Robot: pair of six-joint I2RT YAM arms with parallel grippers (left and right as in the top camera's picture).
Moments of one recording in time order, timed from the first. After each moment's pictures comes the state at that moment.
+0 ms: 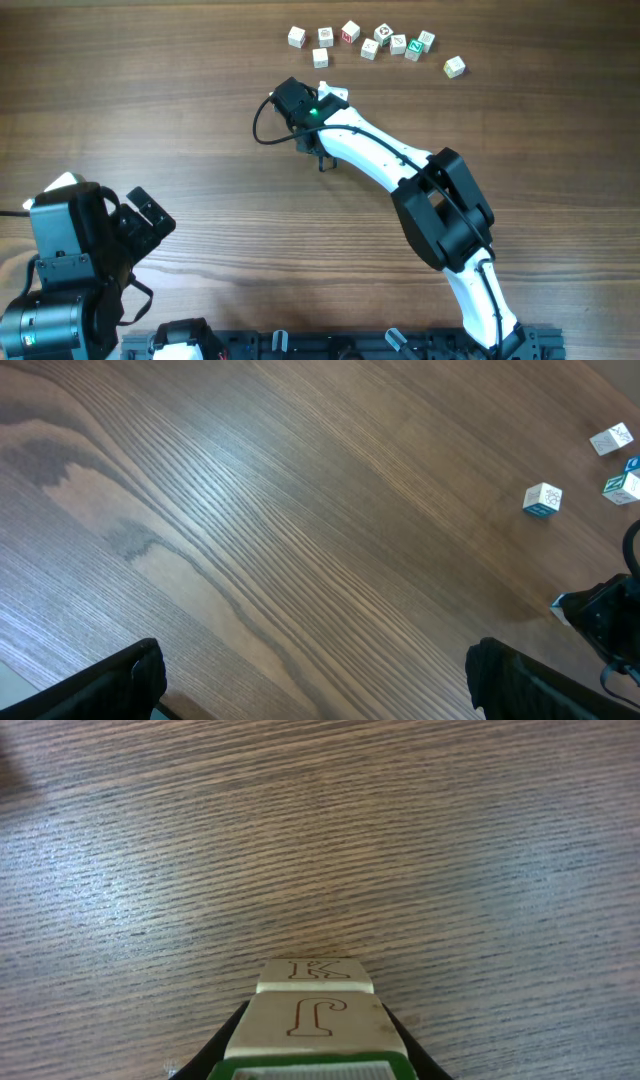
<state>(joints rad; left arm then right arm) 0.12 0.83 1.27 -1.39 -0.20 -0.55 0.70 2.28 1.76 -0.84 0.34 0.82</state>
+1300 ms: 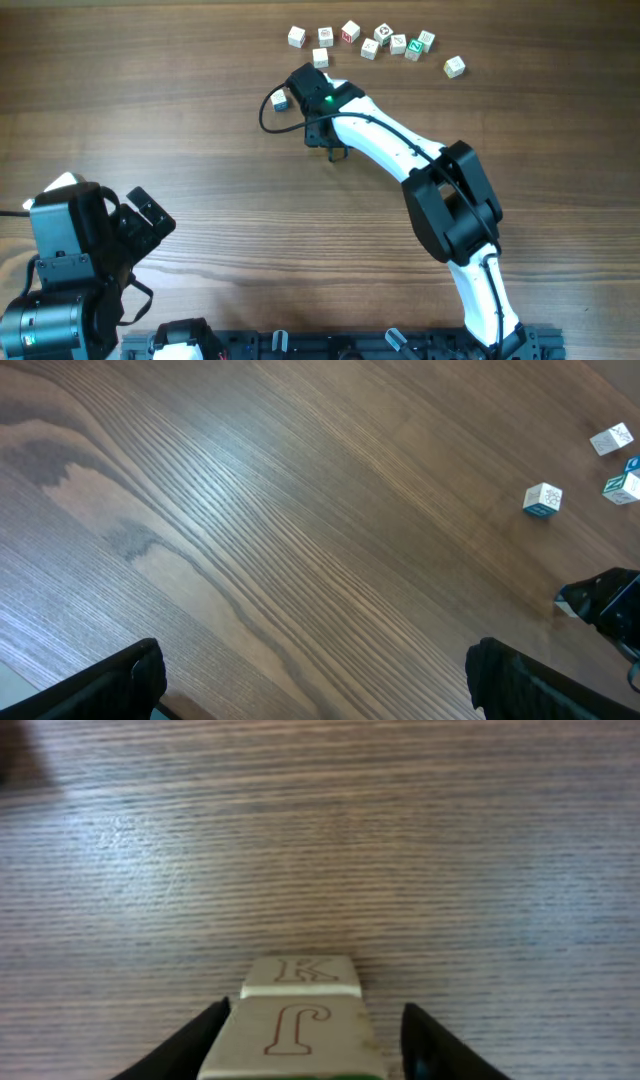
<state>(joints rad) 0.12 0.83 1.27 -1.39 -0.20 -0.55 0.63 2.28 1.77 -0.82 0.21 0.63</state>
